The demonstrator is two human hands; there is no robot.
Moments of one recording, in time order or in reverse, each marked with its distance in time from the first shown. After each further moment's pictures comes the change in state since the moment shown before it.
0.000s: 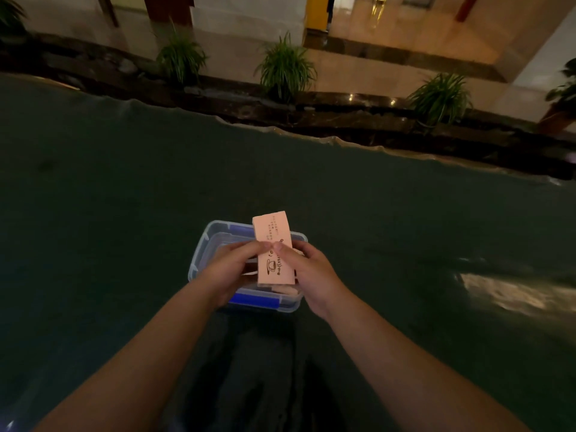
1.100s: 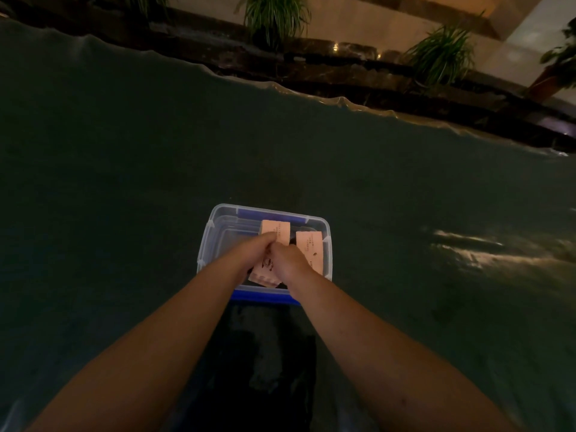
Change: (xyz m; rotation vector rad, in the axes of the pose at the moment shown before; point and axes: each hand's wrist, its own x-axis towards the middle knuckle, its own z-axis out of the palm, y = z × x) left_hand 0.102 -0.027 -0.031 0.258 0.229 -0.345; right_hand 0.109 0.038 0.079 -0.292 0.203 0.312
